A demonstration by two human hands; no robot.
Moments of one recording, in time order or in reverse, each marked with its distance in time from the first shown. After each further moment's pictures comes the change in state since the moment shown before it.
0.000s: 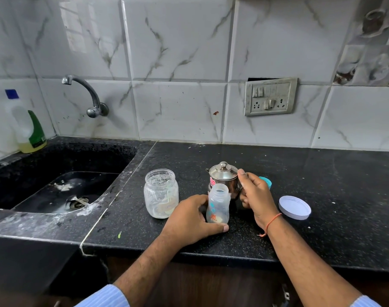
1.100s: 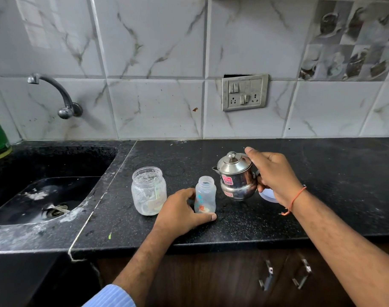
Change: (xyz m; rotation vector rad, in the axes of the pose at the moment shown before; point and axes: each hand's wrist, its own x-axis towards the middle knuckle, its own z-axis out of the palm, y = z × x) left_hand 0.005 -0.008 0.003 -0.029 -0.023 -0.013; right_hand -0.037 -0.084 -0.045 -0.240 0.178 -0.049
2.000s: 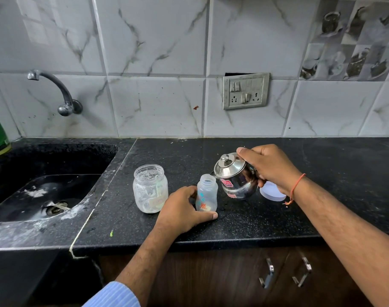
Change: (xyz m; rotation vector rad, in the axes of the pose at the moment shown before) left_hand 0.003 -0.002 0.001 0.038 -0.001 -0.011; right_hand 0.008 -0.019 0.000 -0.337 -0.145 -0.096
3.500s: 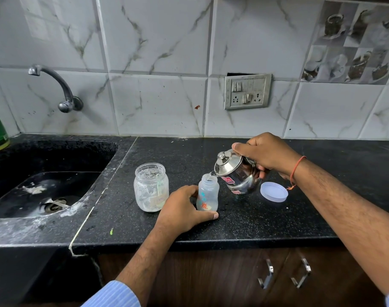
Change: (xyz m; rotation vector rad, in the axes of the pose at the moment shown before) left_hand 0.001 -0.003 0.001 0.006 0.006 0.027; right_hand 0.010 -0.038 -0.010 -0.254 -0.105 0.012
